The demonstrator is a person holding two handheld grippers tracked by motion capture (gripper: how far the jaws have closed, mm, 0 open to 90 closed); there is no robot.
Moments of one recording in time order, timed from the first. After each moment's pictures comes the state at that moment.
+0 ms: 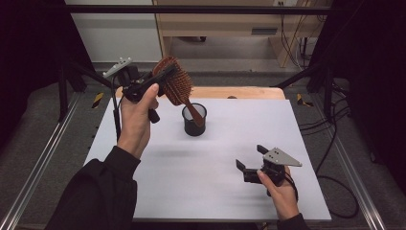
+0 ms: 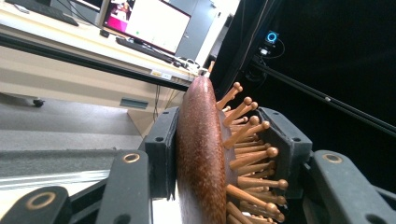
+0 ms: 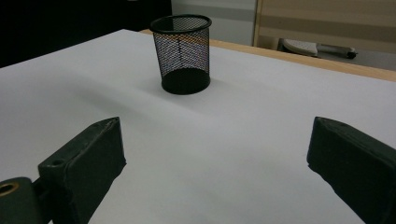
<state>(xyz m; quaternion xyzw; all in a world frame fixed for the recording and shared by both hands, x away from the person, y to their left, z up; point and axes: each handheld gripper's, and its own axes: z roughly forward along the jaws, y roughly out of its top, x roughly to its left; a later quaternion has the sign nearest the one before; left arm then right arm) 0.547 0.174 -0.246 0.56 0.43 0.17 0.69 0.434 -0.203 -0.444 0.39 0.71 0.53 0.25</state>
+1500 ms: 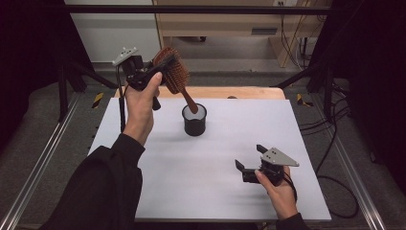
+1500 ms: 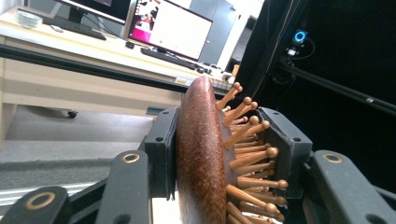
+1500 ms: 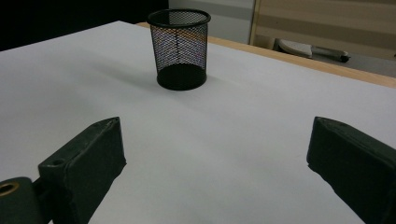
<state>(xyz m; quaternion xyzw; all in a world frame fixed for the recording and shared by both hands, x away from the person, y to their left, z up) 0.585 0.170 -0.249 0.56 0.44 0.22 0.66 0.435 -0.200 -0.445 0.38 0.72 0.51 0.27</state>
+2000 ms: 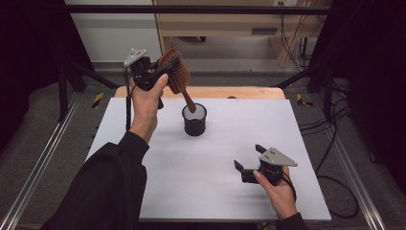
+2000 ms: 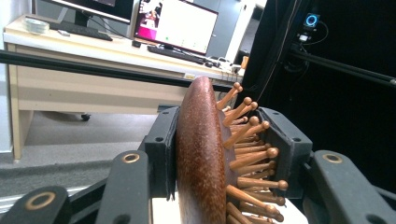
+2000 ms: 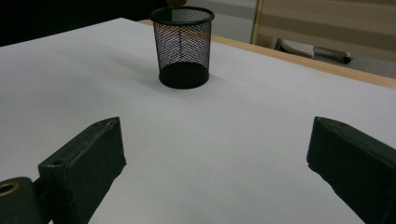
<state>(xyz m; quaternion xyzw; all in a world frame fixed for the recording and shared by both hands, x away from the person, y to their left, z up) 0.605 0.159 -0.264 0.58 0.43 0.24 0.65 0.436 -0.197 -0.446 0.37 0.73 0.51 0.27</state>
